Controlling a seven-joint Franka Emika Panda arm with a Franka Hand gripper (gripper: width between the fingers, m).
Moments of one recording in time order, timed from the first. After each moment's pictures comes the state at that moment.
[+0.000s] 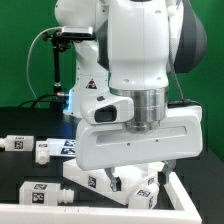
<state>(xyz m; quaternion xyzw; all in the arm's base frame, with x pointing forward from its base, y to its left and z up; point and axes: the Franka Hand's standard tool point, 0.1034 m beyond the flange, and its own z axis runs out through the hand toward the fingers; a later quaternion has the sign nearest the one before) 0.631 0.068 0.049 -1.00 -0.08 0.00 0.05</state>
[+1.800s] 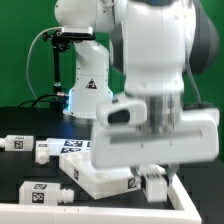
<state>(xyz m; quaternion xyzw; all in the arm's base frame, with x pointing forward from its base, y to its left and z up) 0.620 0.076 0.087 -1.00 -0.06 0.01 0.05</state>
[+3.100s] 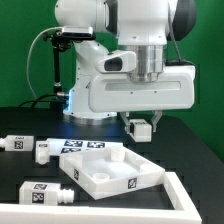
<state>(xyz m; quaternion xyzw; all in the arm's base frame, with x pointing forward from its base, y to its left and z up) 0.490 0.103 0.108 -1.00 -0.01 0.01 0.03</state>
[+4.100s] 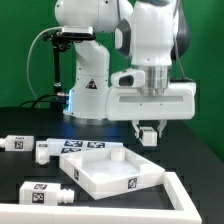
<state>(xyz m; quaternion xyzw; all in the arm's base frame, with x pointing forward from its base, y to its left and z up) 0.395 0.129 0.047 -1.00 -0.02 -0.01 0.03</state>
